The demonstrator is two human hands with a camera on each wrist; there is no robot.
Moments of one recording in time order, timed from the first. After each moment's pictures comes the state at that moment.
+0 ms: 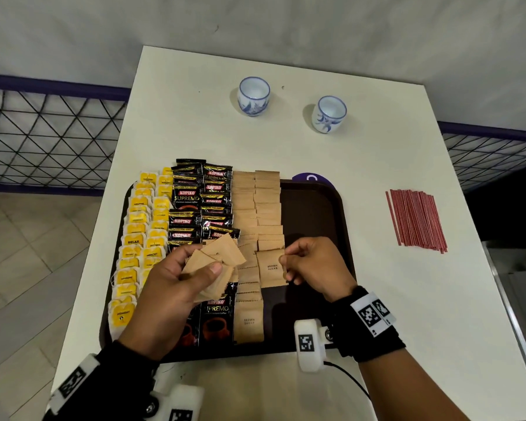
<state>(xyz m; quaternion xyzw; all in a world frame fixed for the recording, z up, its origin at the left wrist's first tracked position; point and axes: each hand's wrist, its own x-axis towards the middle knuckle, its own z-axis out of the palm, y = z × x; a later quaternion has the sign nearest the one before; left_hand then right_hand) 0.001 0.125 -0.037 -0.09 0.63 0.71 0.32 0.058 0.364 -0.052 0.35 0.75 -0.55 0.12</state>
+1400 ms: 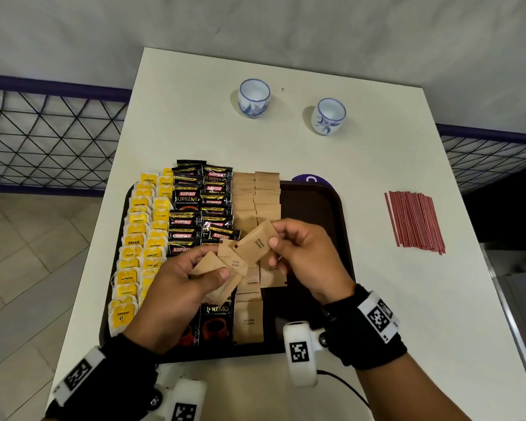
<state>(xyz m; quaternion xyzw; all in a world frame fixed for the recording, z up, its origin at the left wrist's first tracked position) -0.003 0.132 -0.028 -0.04 0.67 0.65 0.34 0.045 0.338 -0.014 0.23 0.70 -0.67 0.03</state>
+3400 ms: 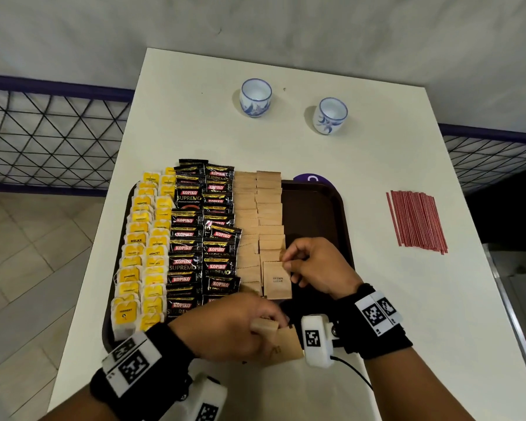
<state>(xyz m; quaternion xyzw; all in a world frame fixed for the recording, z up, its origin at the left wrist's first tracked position) 0.016 0.159 -0.019 0.38 0.68 0.31 0.54 0.059 0.371 -0.045 0.28 0.80 -0.50 0.18</state>
